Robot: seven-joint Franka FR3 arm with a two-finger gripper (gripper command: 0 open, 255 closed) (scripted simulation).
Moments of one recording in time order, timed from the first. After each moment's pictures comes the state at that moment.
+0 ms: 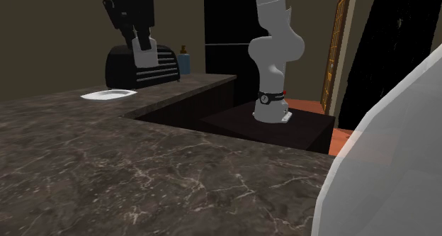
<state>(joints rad) 0.01 0.36 -0.01 -1.38 -0.06 1.56 -0.12</state>
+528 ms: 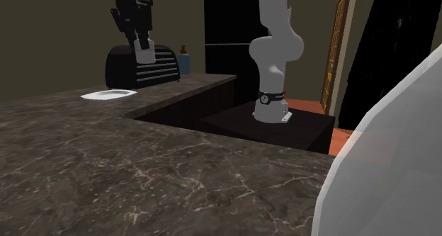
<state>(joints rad) -0.09 0.22 -0.07 -1.58 -0.07 1.63 -0.27</state>
